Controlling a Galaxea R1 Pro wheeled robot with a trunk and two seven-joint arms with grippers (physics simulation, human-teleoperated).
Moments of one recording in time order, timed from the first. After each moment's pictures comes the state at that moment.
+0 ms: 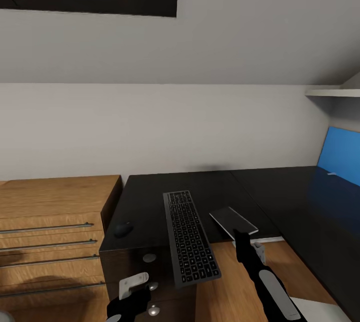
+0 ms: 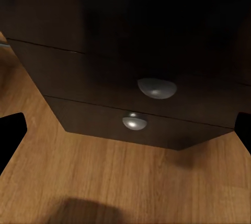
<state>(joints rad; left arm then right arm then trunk) -0.02 -0.02 -0.41 -1.35 0.56 0.36 0.67 -0.30 -0.02 0.05 -0.99 -1.50 0.02 0.05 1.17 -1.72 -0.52</state>
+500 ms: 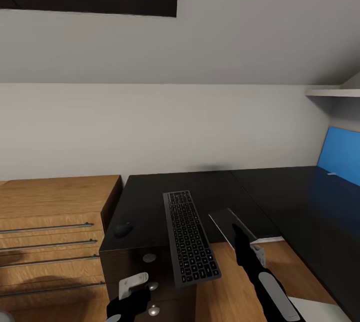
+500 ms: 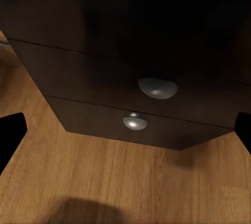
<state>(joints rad) -0.02 -0.02 -0.41 -1.35 0.56 0.36 0.67 -0.30 -0.02 0.05 -0.96 -1.50 0.02 0.04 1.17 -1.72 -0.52</state>
